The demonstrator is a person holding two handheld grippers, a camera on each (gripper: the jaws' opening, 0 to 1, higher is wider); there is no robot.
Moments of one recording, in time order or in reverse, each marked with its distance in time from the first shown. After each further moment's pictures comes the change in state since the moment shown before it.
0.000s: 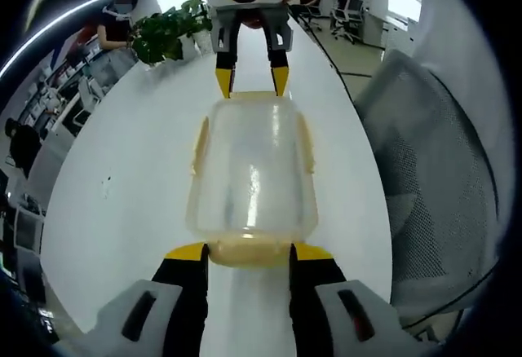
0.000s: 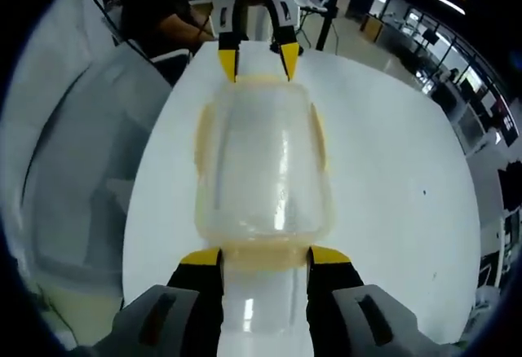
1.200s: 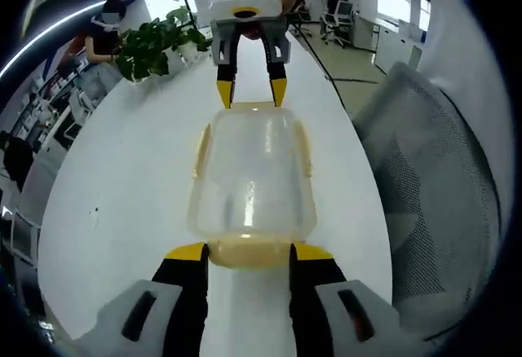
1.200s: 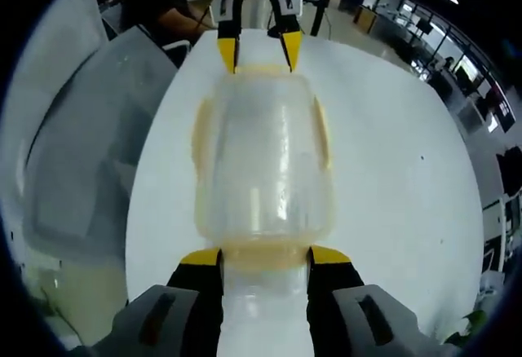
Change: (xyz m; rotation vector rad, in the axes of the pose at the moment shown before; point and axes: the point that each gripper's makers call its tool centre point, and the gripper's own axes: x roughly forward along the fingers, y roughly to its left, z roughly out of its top) left arm 0.031 -0.009 0.048 0.028 -0.045 -0.031; right arm -0.017 0.013 -0.056 0.035 0.024 -0.011
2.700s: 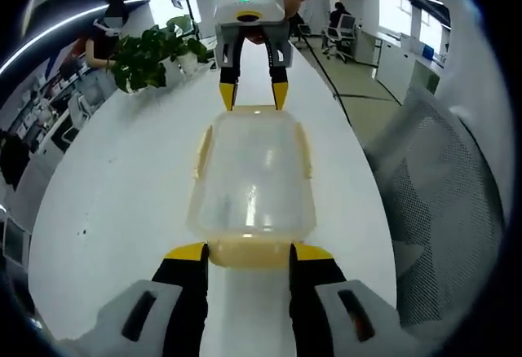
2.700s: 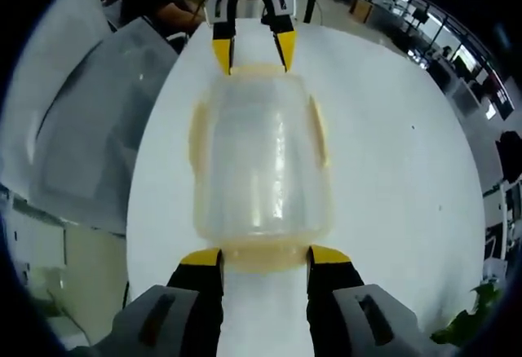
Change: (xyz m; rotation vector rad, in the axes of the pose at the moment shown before) left arm 0.043 0.003 0.045 -0.032 -0.074 -0.017; right arm -0.025 -0.006 -0.056 0.036 0.046 0.012
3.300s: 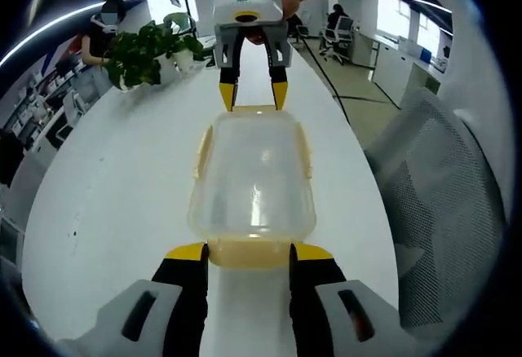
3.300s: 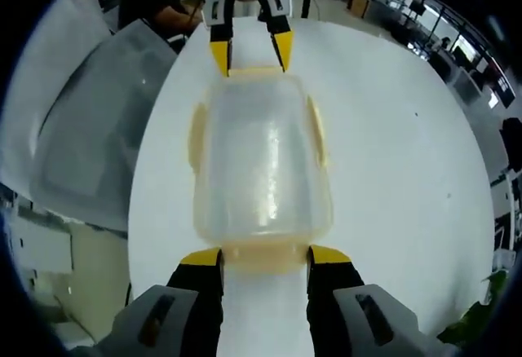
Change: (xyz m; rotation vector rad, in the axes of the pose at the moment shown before) left arm 0.016 -0.001 -0.001 -0.008 0.004 -0.034; right arm 0.010 0.002 -0.014 0.041 -0.011 0.033
